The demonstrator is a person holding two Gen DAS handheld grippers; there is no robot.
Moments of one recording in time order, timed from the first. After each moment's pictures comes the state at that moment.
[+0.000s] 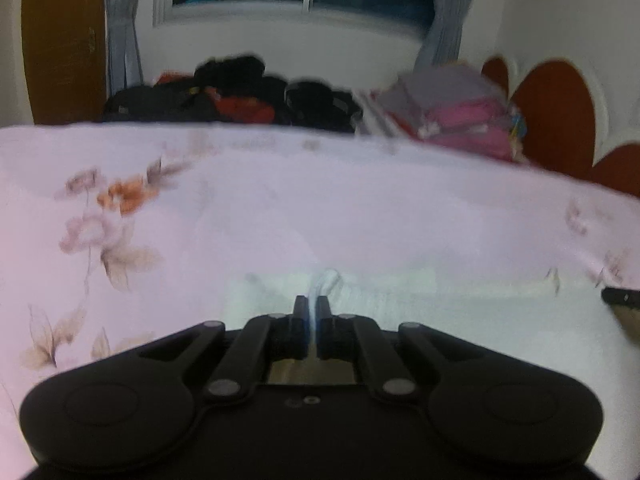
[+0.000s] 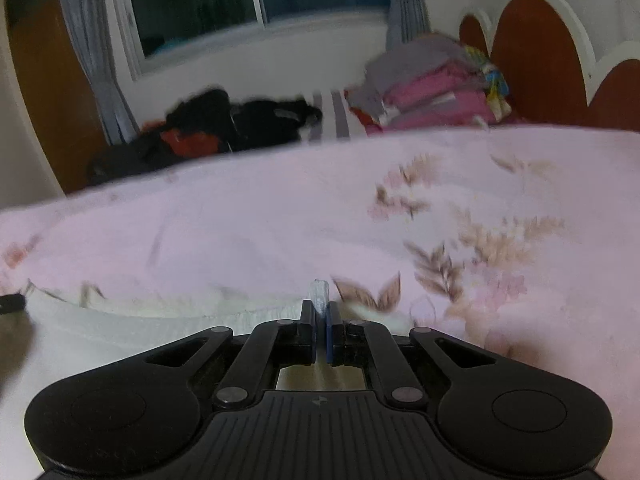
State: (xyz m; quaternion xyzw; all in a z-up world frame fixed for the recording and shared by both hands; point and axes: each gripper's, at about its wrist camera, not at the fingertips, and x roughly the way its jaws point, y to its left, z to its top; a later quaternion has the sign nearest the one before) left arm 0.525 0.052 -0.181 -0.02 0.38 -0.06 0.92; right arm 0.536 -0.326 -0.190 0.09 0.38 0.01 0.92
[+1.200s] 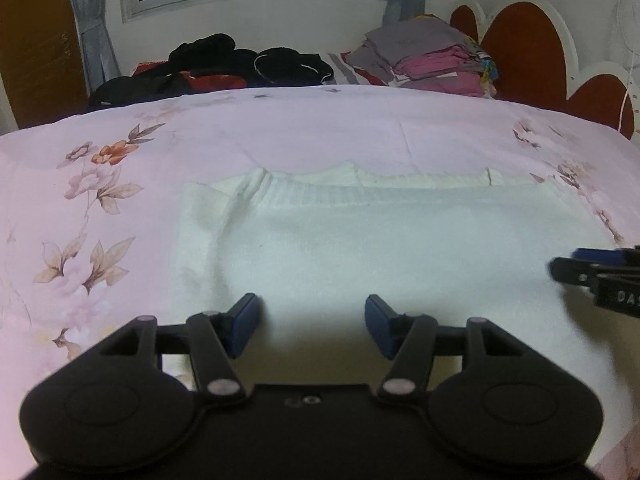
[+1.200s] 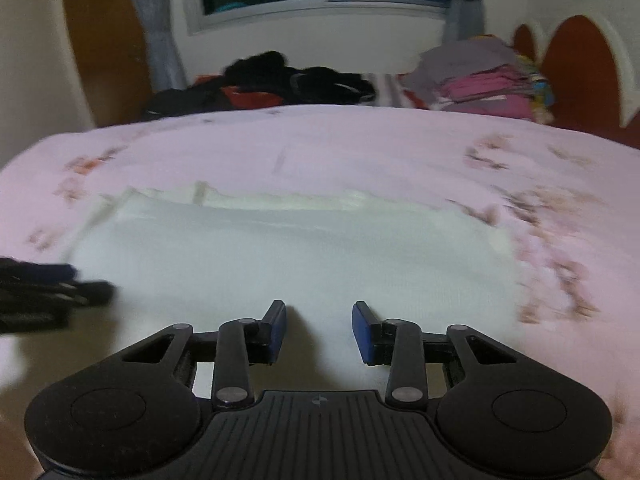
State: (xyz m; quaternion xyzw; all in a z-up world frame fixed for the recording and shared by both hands) left arm 0.446 0.020 -0.175 0.04 0.41 -0.09 0.91; right arm 0.449 -0.238 -0.188 0.02 0.39 0.05 0.92
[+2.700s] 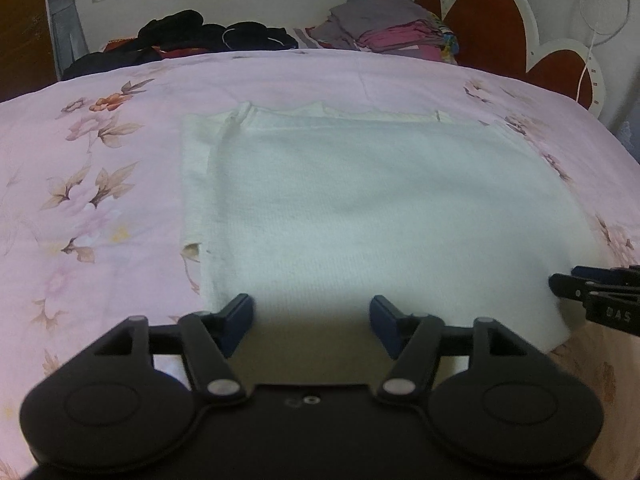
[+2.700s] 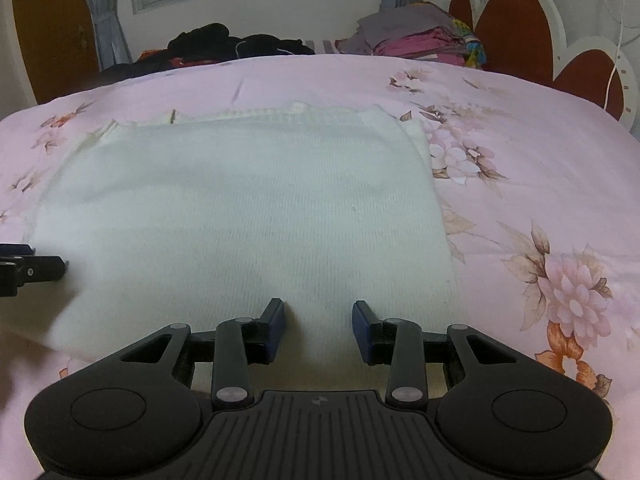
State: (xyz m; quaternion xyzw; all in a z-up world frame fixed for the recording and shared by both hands) left arm 0.381 0.045 -0.178 0.03 0.44 -0.15 0.88; right arm 0.348 -0.219 -0.192 0.03 0.43 -0.03 0.90
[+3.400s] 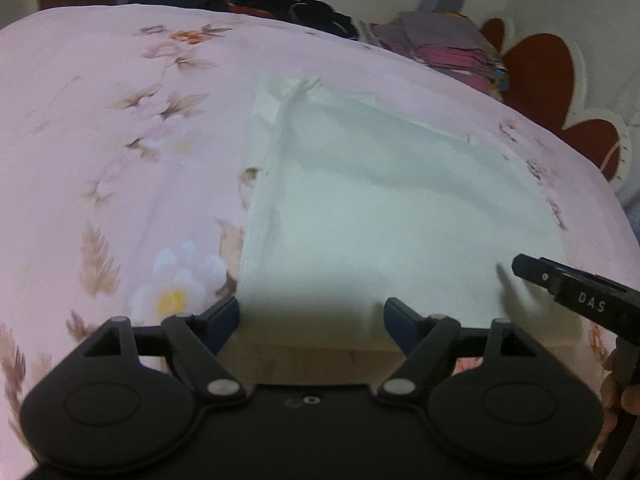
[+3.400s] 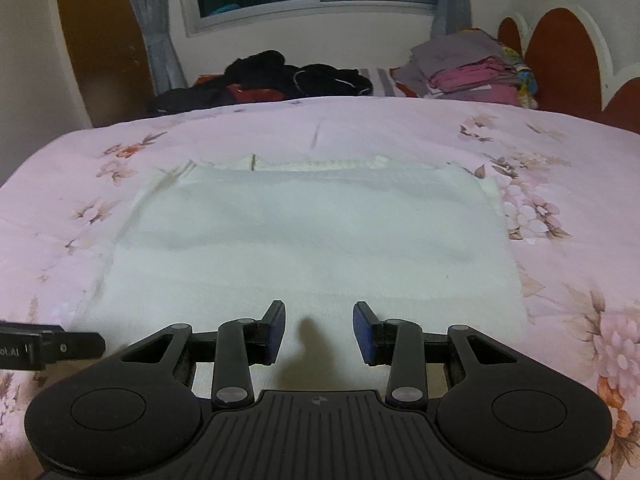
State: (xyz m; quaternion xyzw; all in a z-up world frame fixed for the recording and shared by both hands) left arm 0.339 0.075 -0.163 -0.10 0.48 -0.08 0.87; right arm 0.363 -0.190 -0.162 0.05 0.40 0.07 0.91
